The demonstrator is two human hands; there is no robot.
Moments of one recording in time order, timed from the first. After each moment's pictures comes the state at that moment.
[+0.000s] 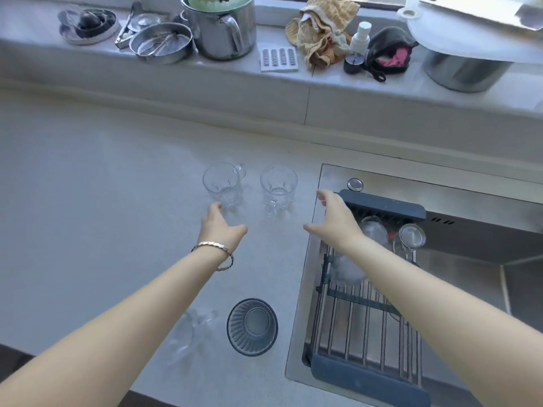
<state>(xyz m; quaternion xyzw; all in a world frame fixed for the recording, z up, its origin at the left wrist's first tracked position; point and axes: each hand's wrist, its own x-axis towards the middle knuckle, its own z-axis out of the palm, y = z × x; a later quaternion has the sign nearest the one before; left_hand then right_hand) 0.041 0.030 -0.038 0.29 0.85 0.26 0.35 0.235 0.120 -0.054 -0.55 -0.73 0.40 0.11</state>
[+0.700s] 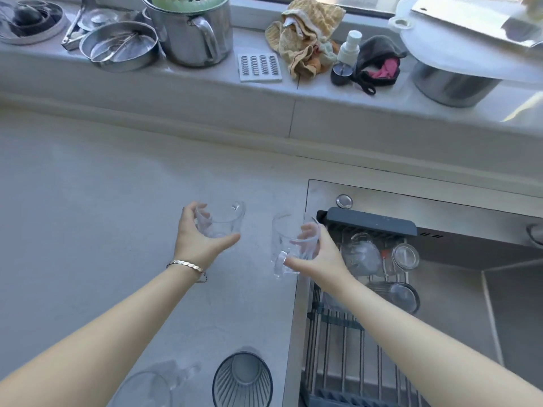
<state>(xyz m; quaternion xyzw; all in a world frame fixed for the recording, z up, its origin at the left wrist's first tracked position) 0.014 0.069 -0.071 0.31 0.76 0.45 0.36 0.234 0.102 -0.062 -0.54 -0.56 0.59 0.21</state>
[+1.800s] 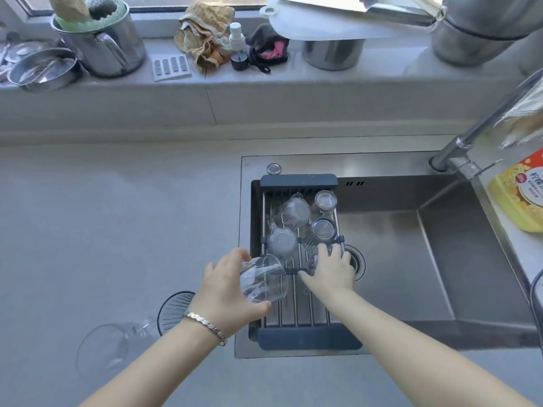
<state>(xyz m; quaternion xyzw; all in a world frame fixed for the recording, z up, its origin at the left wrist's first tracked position) 0.184 -0.048 -0.004 0.61 0.71 0.10 0.34 0.376 0.007 -0.111 -0.72 -0.66 0.18 -0.08</state>
